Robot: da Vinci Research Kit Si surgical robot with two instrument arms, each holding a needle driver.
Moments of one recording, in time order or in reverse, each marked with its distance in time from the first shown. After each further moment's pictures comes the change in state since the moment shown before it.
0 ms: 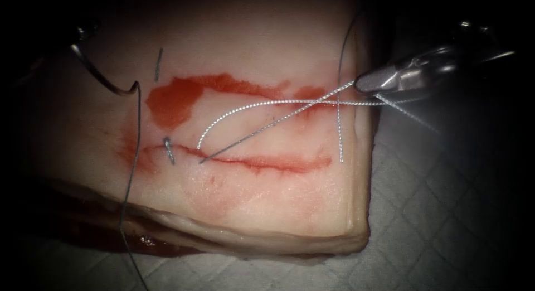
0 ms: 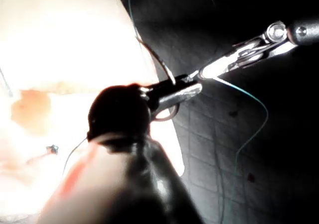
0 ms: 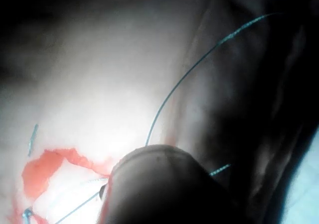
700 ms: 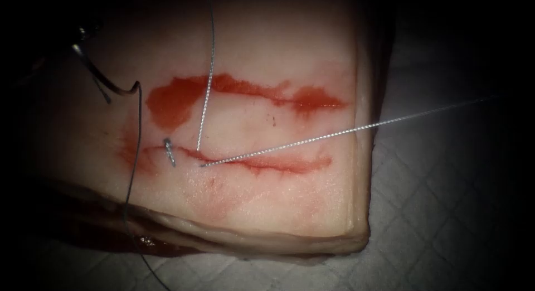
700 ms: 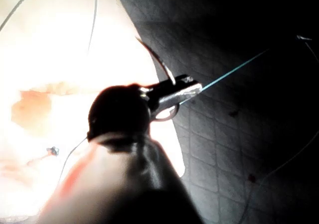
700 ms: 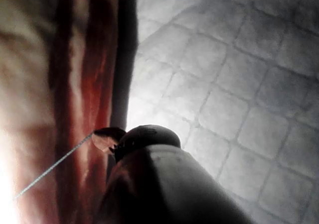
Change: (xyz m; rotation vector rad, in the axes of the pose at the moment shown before) right arm -0.002 -0.010 -0.029 0.314 -0.534 0.010; left arm 0.000 0.000 0.000 0.001 0.001 0.001
